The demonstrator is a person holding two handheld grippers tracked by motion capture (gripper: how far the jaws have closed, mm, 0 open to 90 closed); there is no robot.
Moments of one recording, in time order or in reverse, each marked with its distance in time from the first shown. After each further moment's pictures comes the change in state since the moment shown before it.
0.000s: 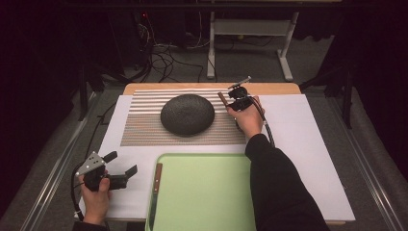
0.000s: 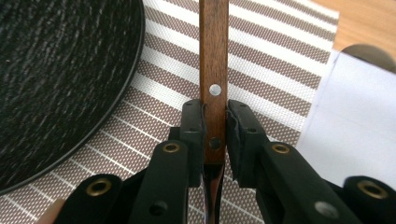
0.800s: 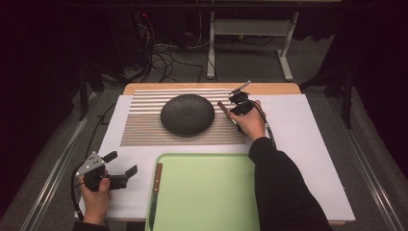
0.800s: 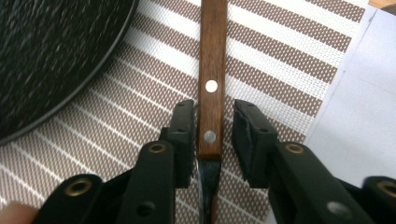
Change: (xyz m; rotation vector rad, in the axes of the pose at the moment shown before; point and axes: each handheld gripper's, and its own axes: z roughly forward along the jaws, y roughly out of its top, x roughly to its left) left arm 0.000 0.000 0.000 -0.001 0.000 0.002; right arm -0.005 -0.014 0.010 0.093 0.048 -0.028
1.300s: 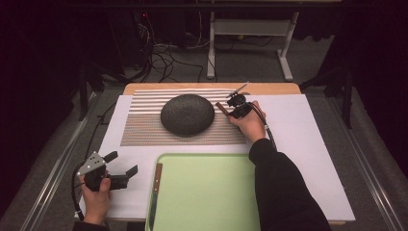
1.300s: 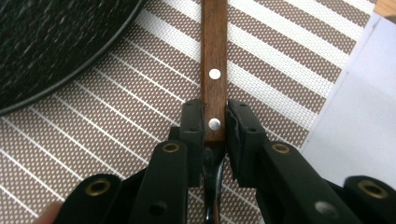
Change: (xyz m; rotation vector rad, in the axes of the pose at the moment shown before) left arm -0.001 0.000 0.001 0.003 0.002 0.004; right arm 0.011 -0.004 -0.001 0.004 -0.048 -0.072
